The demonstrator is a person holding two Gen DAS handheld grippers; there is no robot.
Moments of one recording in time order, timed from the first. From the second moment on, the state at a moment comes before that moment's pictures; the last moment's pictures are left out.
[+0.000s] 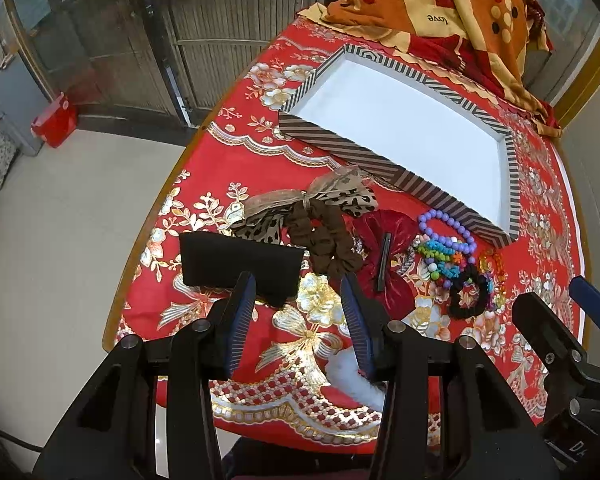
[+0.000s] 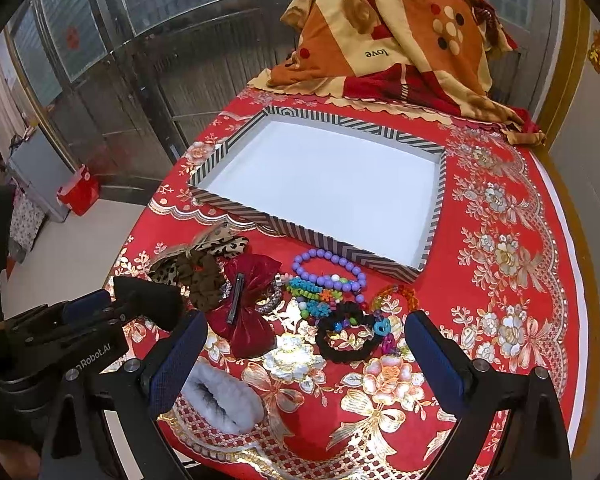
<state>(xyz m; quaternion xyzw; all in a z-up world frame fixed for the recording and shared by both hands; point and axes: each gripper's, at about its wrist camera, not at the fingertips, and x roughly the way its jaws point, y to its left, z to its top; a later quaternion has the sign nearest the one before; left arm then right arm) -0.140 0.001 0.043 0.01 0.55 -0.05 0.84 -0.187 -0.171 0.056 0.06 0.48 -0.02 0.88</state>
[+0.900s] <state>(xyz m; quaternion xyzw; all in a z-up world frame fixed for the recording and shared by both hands) -0.135 -0.007 0.036 0.02 0.56 -0.05 0.83 -0.181 -0.176 0.049 0.05 0.49 -0.02 0.87</state>
